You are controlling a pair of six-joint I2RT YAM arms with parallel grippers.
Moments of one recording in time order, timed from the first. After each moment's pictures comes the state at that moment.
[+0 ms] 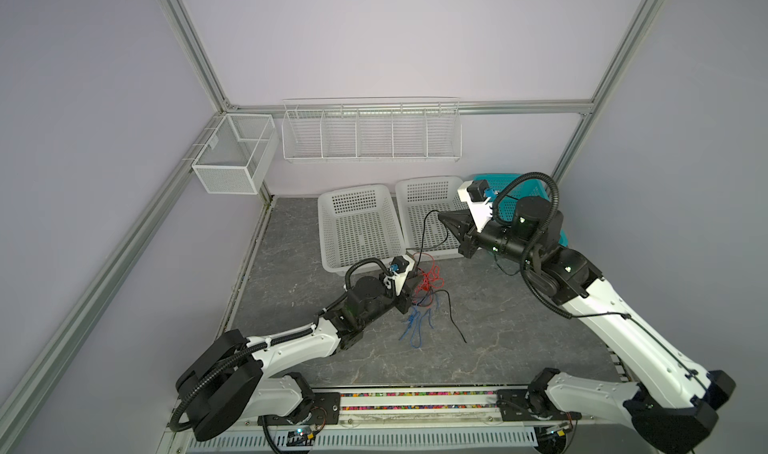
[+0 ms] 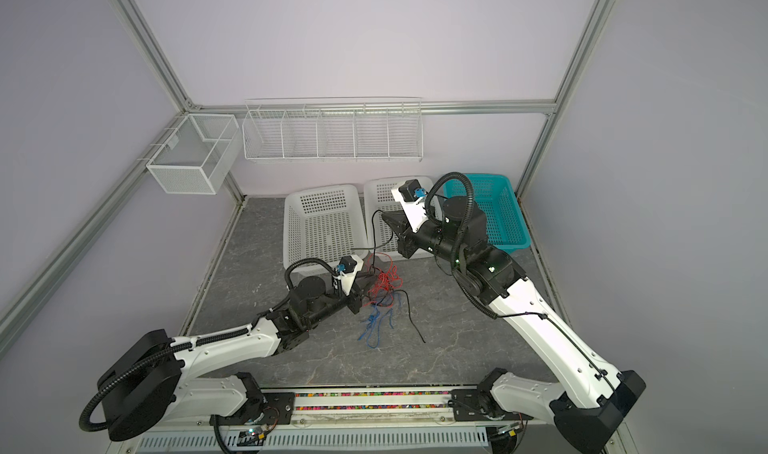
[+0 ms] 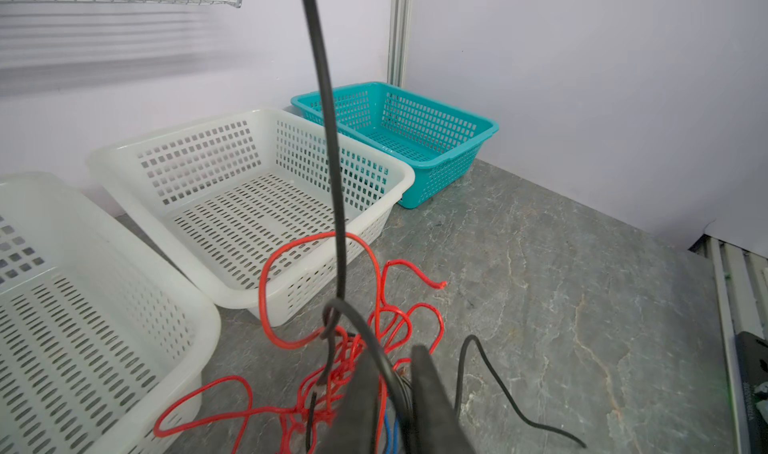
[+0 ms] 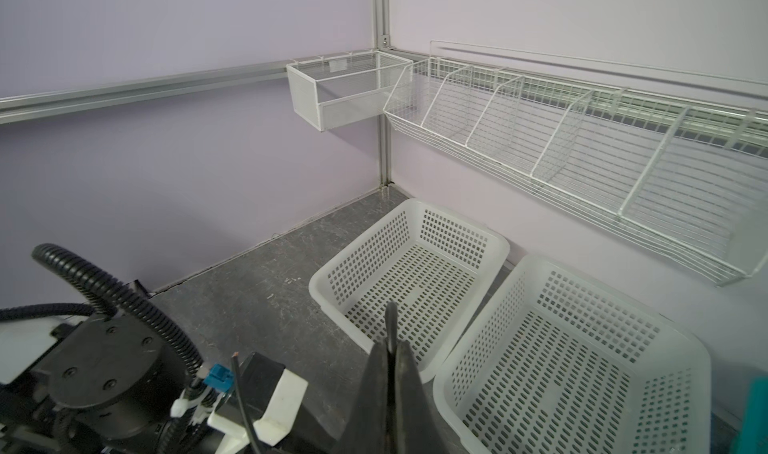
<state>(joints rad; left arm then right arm) -0.90 1.28 0.53 0.58 0.02 -0.06 0.66 1.17 1.34 -0.33 -0.22 -0.03</state>
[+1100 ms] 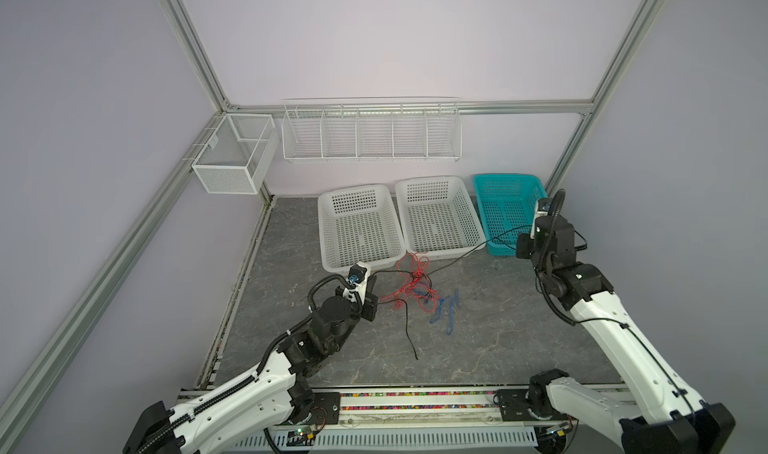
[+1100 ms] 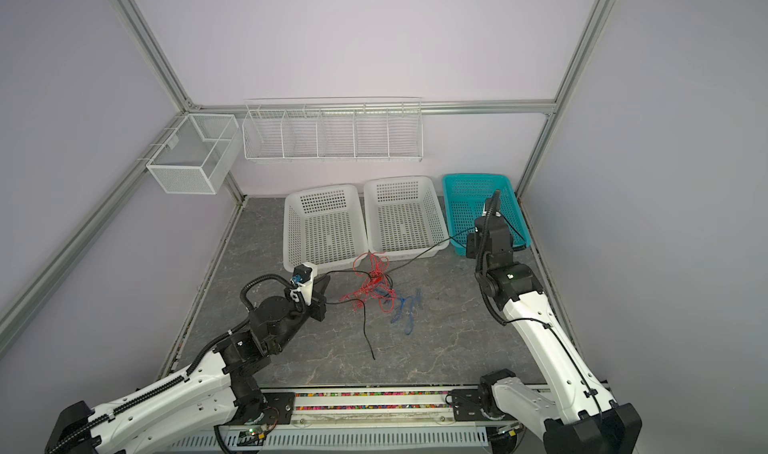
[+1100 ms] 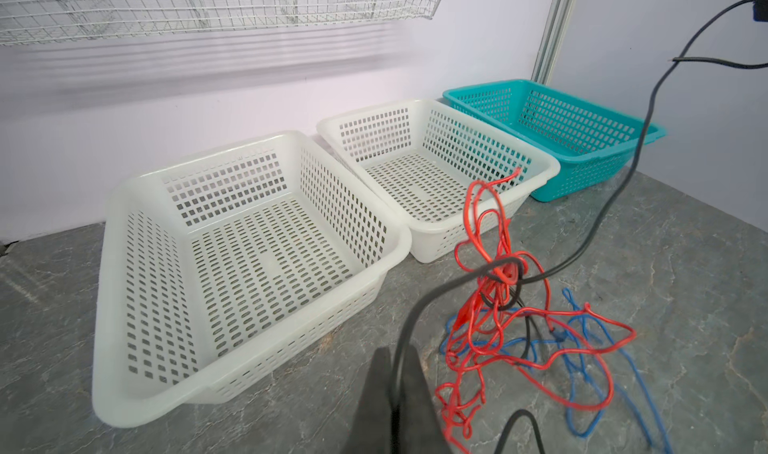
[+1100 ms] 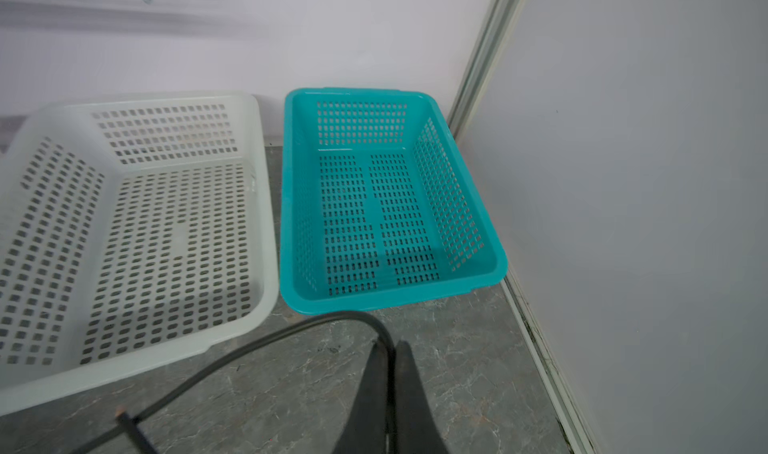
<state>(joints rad) -0.90 0.76 0.41 0.13 -0.38 -0.08 0.25 1.06 1.03 -0.51 0.50 0.12</state>
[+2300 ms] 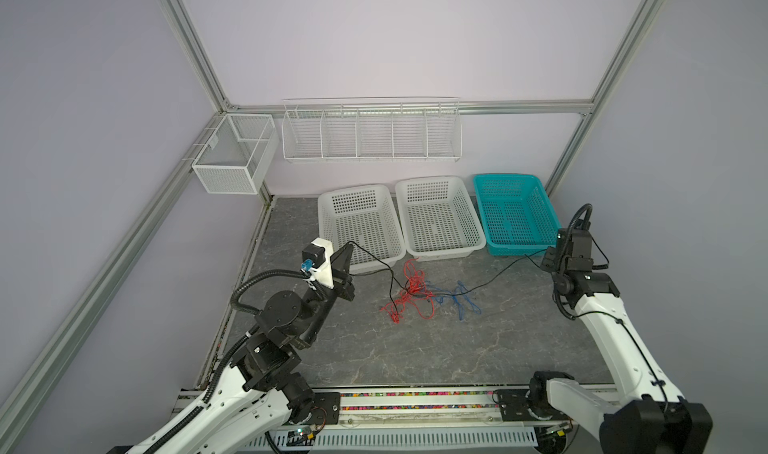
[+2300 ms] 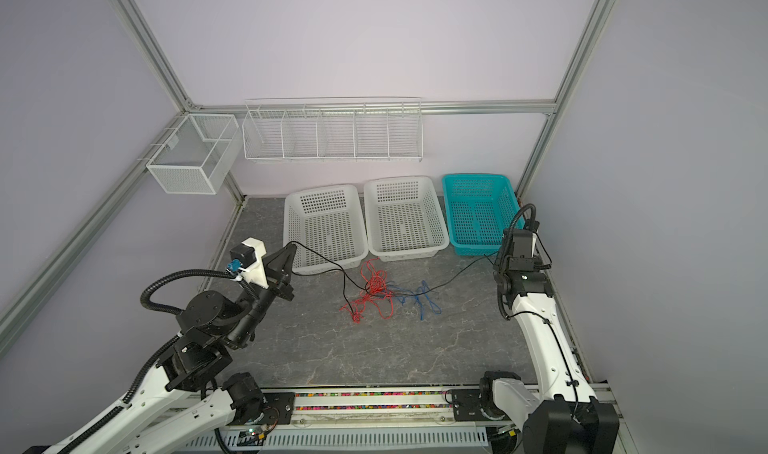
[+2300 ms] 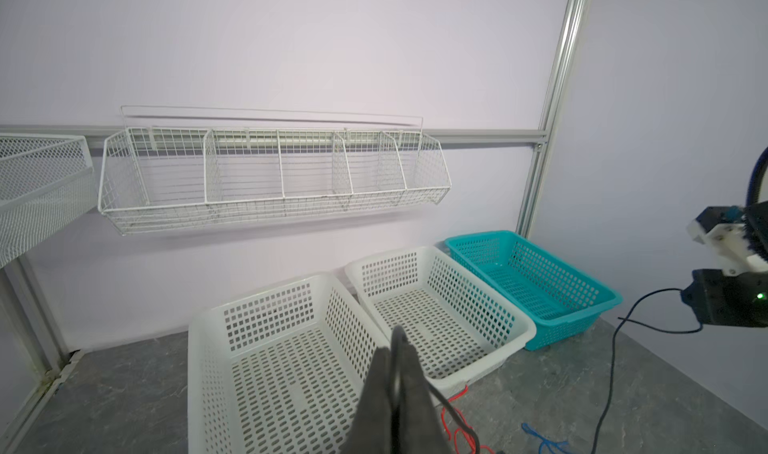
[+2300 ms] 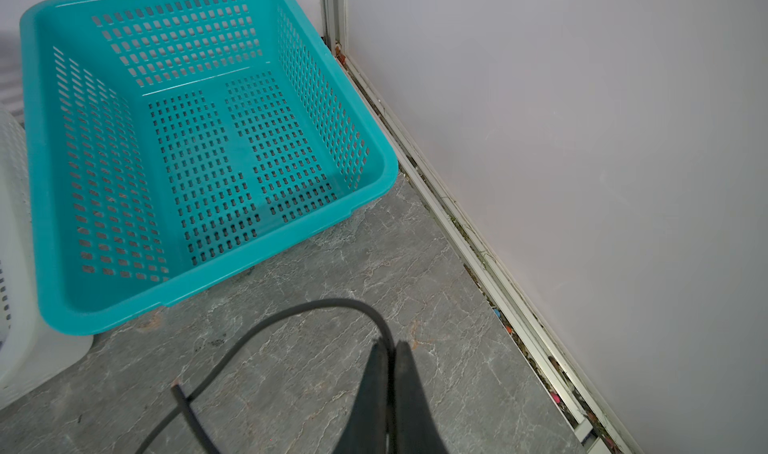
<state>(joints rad) -0.86 0.59 0.74 0.02 -0.38 -0.01 -0.04 1.07 0.90 -0.52 0.46 0.24</state>
